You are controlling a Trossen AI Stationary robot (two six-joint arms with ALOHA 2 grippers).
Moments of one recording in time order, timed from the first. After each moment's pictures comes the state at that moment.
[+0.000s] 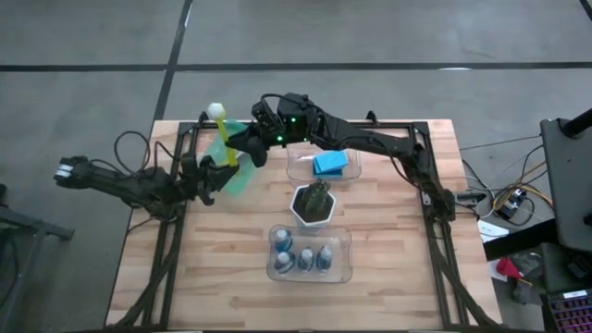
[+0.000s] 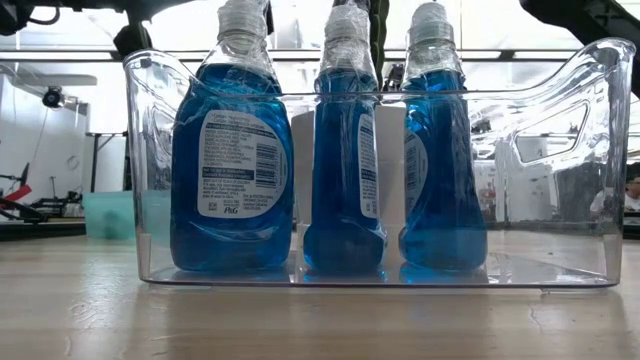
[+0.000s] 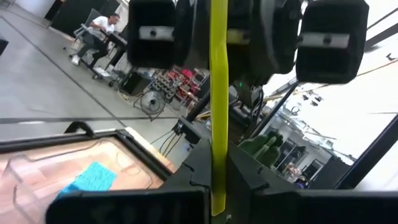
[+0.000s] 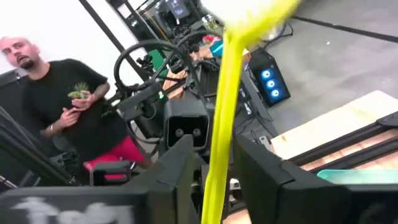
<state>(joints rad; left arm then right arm) -0.22 0.57 0.41 0.46 -0.58 -0.55 -0.18 2.17 2.29 -0.21 -0.29 0.57</state>
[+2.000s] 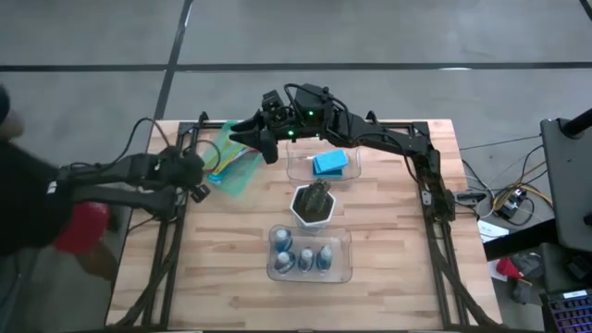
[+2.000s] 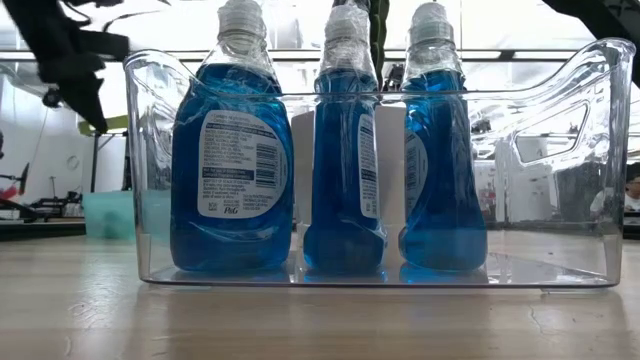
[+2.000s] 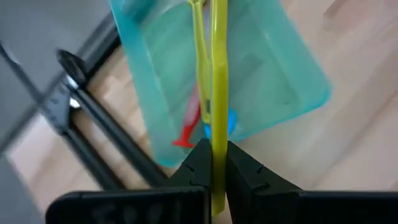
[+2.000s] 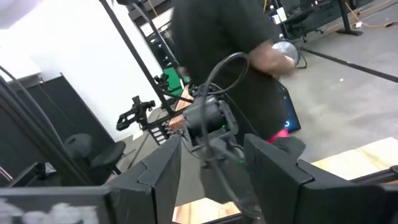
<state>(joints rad) 0.09 0.77 0.78 -1.28 -0.52 -0.51 -0.17 2.08 2.29 -0.17 -0.29 0.52</state>
